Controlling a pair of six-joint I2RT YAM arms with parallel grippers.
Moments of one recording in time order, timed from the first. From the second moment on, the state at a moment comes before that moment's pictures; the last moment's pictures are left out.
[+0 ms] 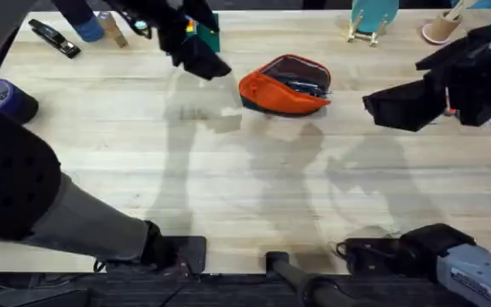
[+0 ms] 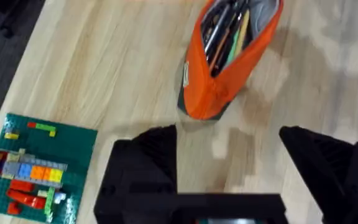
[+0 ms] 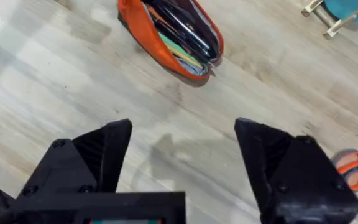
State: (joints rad) left arm -0.02 1.72 1.60 -1.14 0.74 1.15; right arm 0.26 0.96 1.28 -1.17 -0.15 -0.24
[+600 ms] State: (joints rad) left arm 0.16 1.72 1.60 -1.26 0.74 1.50; right arm 0.26 0.96 1.28 -1.17 -0.15 -0.24
